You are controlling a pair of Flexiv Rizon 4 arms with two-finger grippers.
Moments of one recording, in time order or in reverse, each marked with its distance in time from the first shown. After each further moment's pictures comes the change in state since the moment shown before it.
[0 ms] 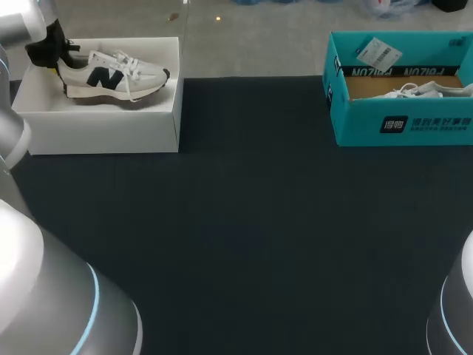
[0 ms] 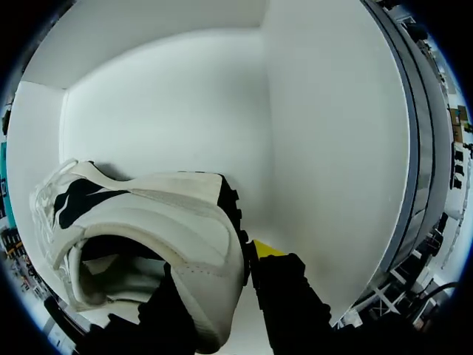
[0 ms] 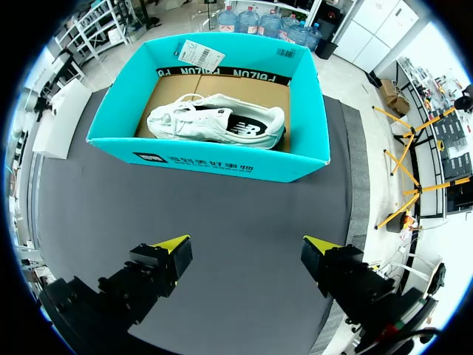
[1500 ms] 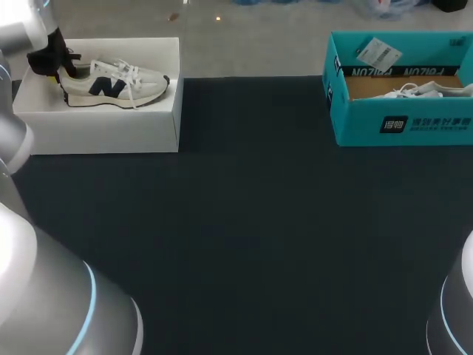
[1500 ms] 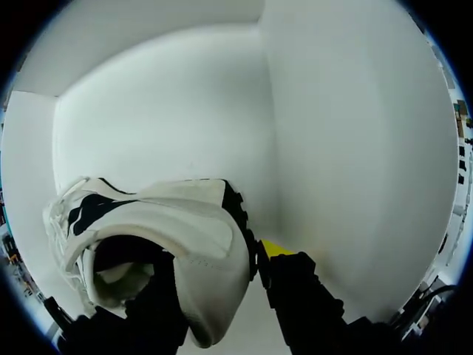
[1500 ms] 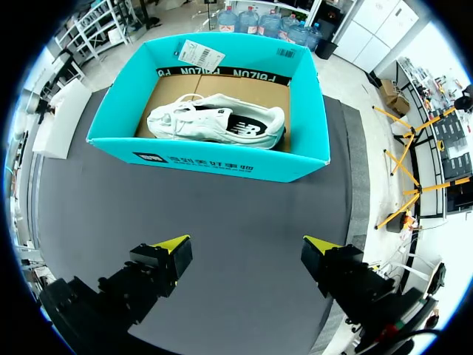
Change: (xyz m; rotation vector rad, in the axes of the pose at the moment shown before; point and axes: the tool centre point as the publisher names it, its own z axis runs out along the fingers) left arm -0.001 -0.013 0.024 0.013 -0.016 0.027; right arm 0.000 0.000 0.000 0.000 0.000 0.000
